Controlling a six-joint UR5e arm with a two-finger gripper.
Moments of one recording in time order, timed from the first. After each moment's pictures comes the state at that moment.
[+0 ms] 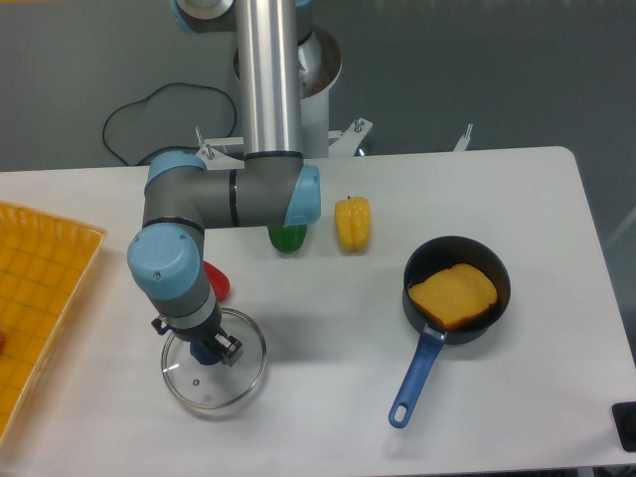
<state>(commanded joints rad) 2.11 -2.10 -1.48 -1.10 1.59 0.76</state>
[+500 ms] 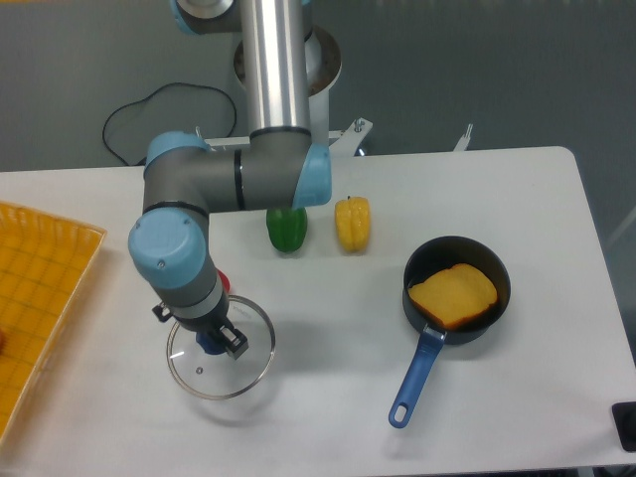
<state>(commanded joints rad) 2.15 -2.03 -1.42 -1.25 1.58 0.95</state>
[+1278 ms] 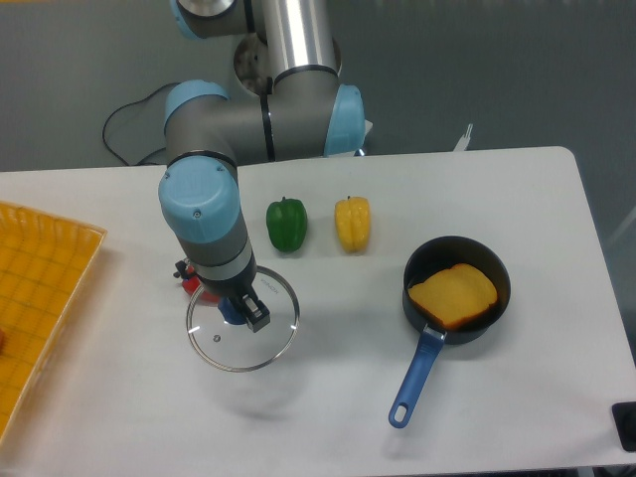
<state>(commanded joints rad) 2.20 -1.96 -1.45 -1.31 1.58 1.07</state>
